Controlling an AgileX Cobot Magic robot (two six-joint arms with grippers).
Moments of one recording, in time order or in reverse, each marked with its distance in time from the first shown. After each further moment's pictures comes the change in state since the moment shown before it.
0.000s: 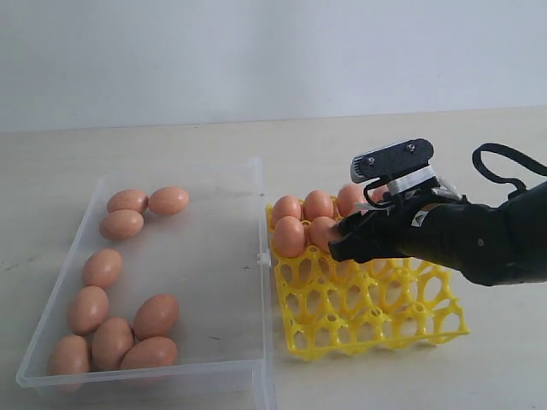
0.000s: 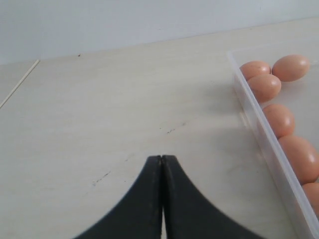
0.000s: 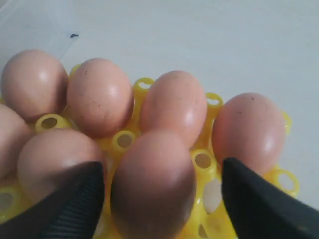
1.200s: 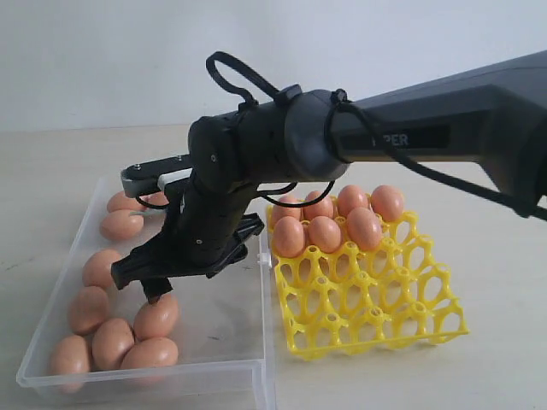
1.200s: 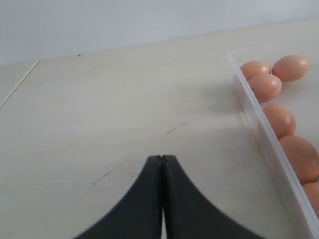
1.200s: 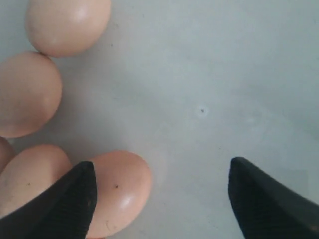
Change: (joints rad) left arm 0.000 0.000 0.000 0.000 0.000 0.000; right arm 0.365 0.349 -0.895 -0.124 1.076 0.409
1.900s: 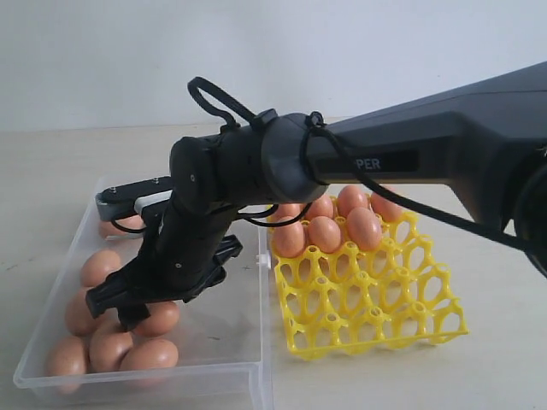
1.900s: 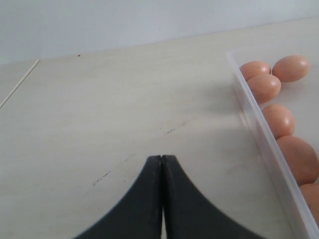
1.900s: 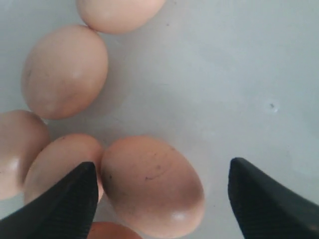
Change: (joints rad) left arm 0.000 0.000 0.000 0.000 0.000 0.000; right arm 0.043 0.036 -0.008 0.108 -0.010 -0.102
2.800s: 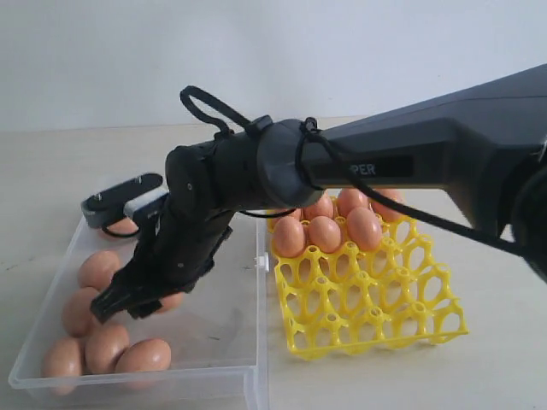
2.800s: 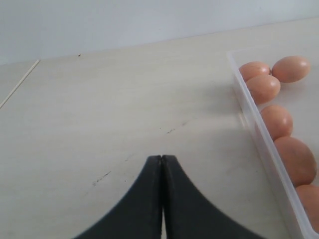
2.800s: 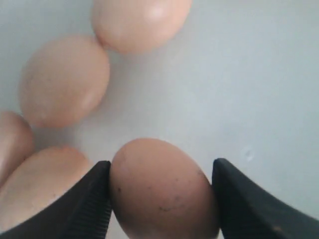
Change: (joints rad) left arm 0.000 0.000 0.000 0.000 0.000 0.000; right arm 0.007 -0.010 0.005 -0.073 -0.089 -0.127
